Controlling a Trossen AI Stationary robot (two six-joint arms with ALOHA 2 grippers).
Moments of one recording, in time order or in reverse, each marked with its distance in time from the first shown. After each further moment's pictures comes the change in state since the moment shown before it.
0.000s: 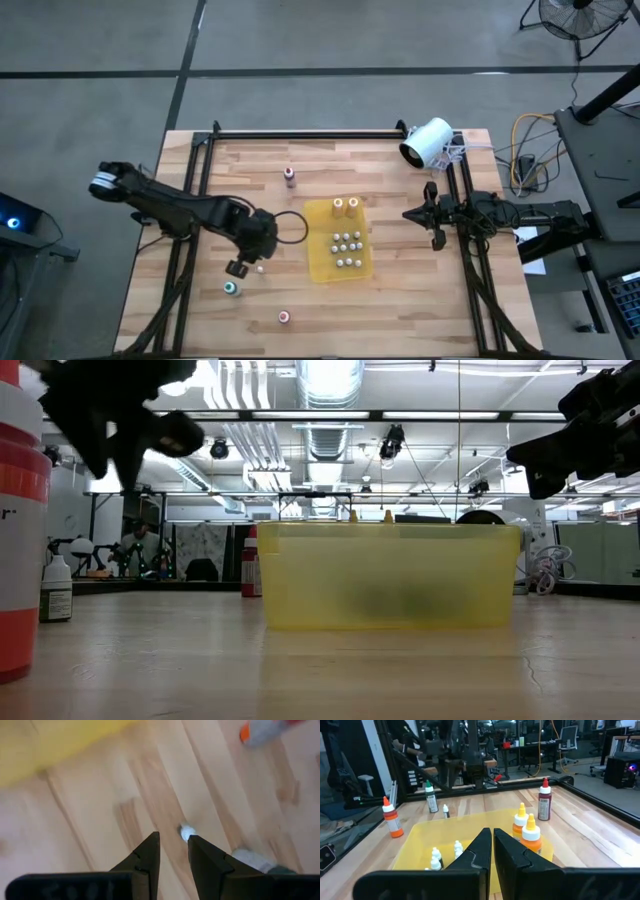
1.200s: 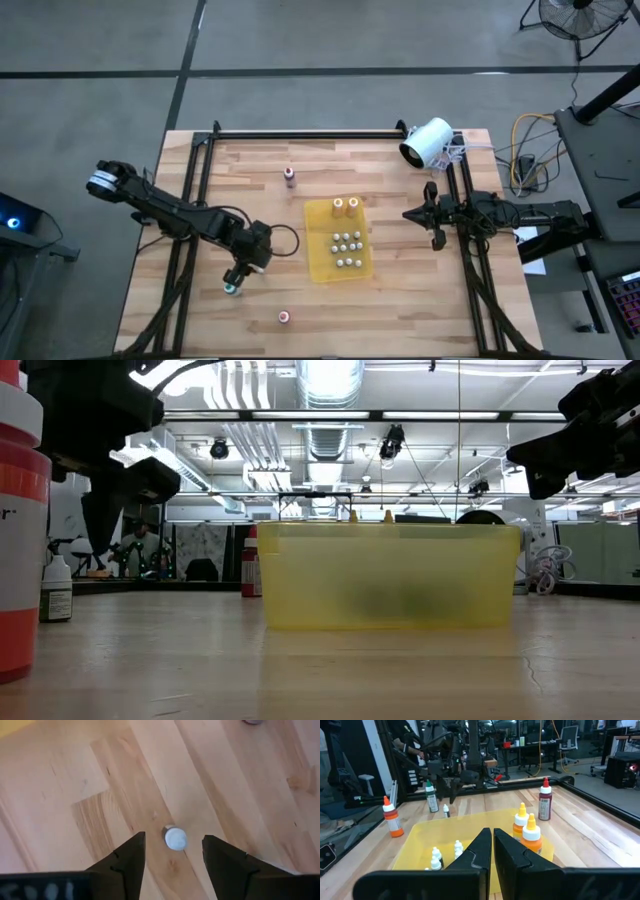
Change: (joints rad) left arm -0.069 -0.034 -0.276 0.303 0.023 -0.049; right arm 0.000 0.000 0.000 0.000 0.000 -0.001
